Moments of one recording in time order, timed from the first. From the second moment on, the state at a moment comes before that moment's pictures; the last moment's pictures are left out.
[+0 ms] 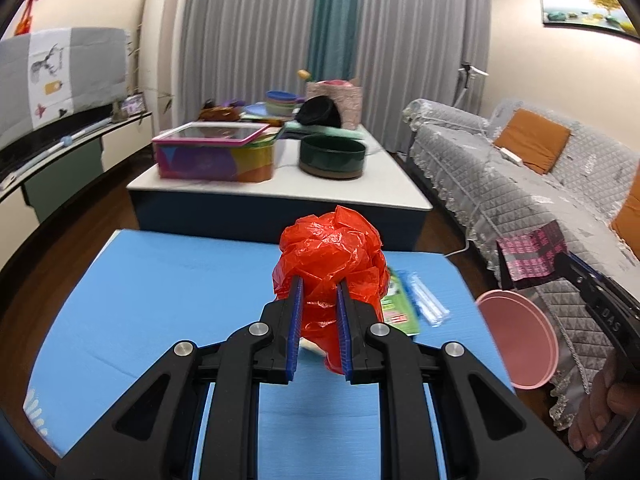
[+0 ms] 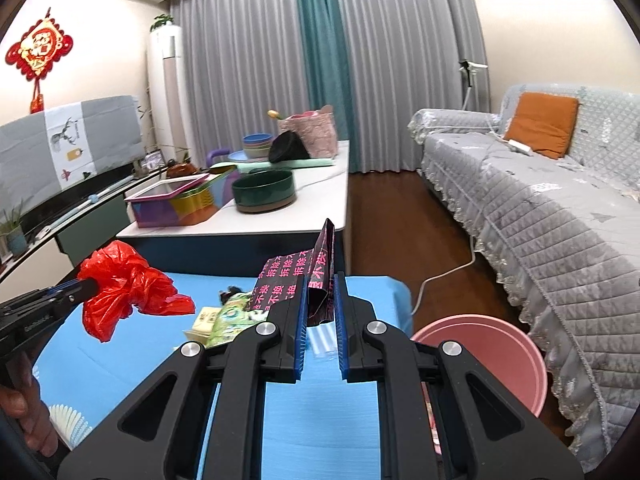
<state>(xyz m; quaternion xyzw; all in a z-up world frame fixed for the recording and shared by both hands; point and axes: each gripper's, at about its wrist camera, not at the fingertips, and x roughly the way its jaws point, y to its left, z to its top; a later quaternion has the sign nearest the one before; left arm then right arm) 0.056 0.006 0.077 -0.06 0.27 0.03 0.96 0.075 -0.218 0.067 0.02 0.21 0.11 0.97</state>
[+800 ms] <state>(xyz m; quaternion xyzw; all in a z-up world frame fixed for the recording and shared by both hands) 0.106 -0.120 0.082 -0.03 0.28 -0.08 0.96 0.096 -0.323 0.074 0.04 0.23 0.00 0.97</state>
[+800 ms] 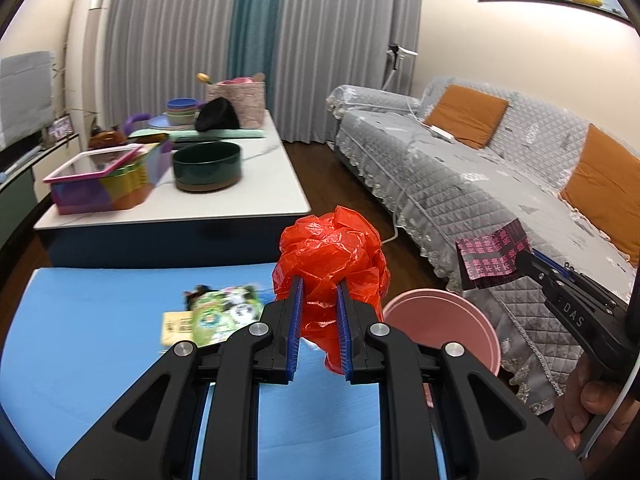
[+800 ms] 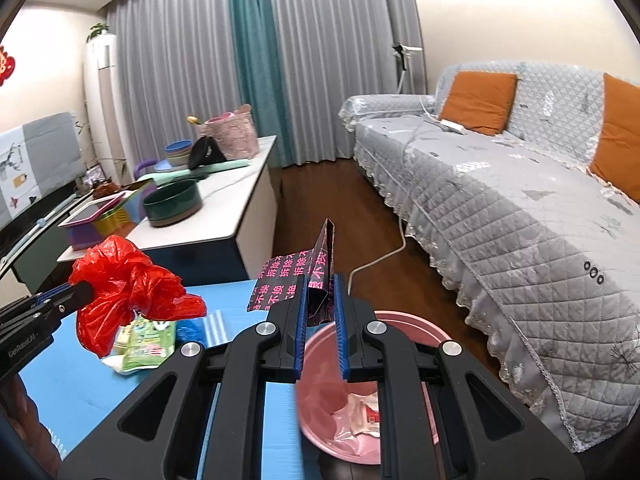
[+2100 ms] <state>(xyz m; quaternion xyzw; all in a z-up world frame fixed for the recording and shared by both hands) 0.155 -0.203 0.035 -0.01 0.34 -0.15 0.93 0.123 -0.394 0.044 0.08 0.28 -0.08 0.95</state>
